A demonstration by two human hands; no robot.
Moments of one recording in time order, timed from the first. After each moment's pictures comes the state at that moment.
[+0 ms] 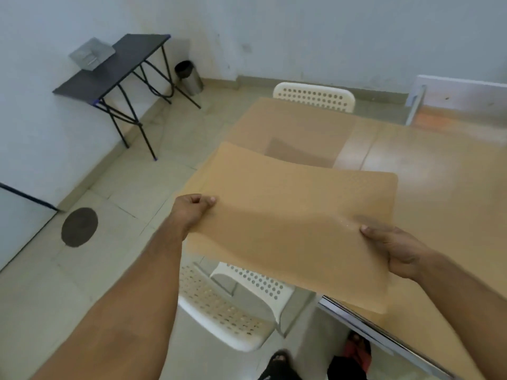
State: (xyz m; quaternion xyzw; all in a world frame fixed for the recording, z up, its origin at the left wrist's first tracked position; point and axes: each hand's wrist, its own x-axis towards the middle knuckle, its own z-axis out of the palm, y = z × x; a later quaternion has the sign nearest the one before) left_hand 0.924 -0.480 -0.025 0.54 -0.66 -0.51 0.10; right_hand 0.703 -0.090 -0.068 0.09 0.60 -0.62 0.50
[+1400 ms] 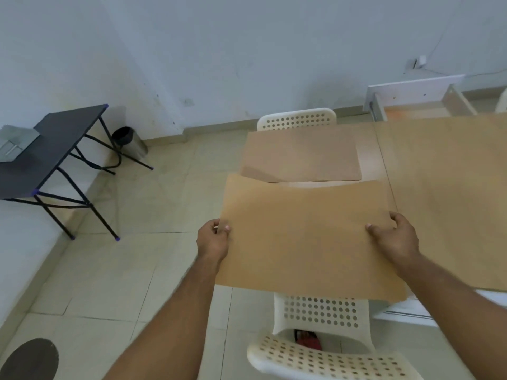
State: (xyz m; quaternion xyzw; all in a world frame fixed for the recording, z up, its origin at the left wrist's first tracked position) left_hand 0.934 -0.680 -0.055 0.41 -0.76 -0.49 0.09; right_hand 0.851 -0.314 -0.072 0.24 0.81 -0.54 0.07
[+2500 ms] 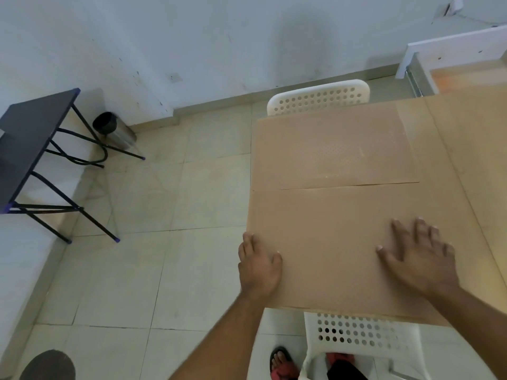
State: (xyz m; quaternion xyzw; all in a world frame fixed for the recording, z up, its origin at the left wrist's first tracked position) left_hand 0.860 -0.703 -0.141 0.26 -0.93 -0.23 -0.13; right_hand 0.794 -0.385 -0.152 0.03 0.97 -0.11 0.20
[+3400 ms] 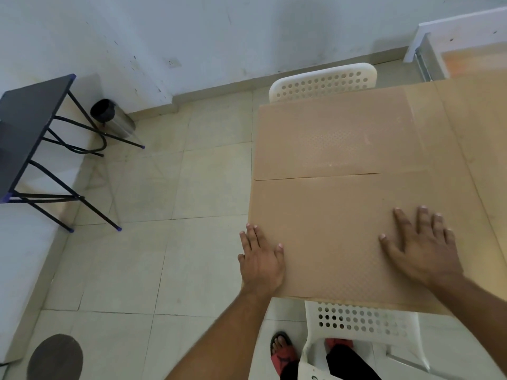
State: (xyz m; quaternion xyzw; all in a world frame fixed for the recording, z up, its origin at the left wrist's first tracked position) left_hand 0.867 -0.699 -0.152 0.24 -0.94 -0.14 -0.19; right_hand 0.791 -0.386 -0.161 0.01 0.98 -0.09 0.19
